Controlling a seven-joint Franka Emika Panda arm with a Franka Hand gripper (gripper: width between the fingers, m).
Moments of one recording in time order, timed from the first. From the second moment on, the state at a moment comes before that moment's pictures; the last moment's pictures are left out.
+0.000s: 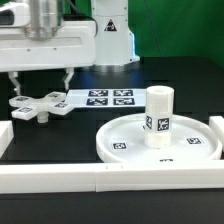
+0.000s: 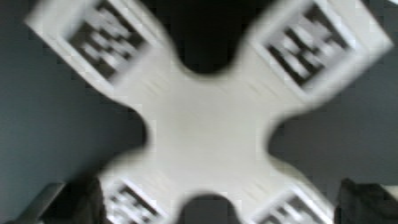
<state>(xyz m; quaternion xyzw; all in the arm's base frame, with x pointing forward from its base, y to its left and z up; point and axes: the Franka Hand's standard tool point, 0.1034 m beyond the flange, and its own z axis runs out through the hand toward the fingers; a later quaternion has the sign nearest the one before) 0.436 -0.171 0.055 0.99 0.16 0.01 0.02</state>
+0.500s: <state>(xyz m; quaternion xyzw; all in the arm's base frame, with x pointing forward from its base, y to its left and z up) 0.434 -0.171 0.050 0.99 0.15 0.00 0.02</state>
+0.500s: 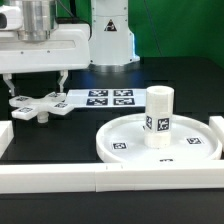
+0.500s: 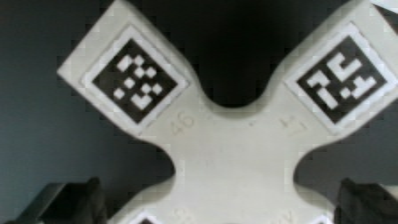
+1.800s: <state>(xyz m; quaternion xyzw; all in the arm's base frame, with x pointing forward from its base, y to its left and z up) 0.439 -0.169 0.036 0.99 0.14 -0.01 0.02</state>
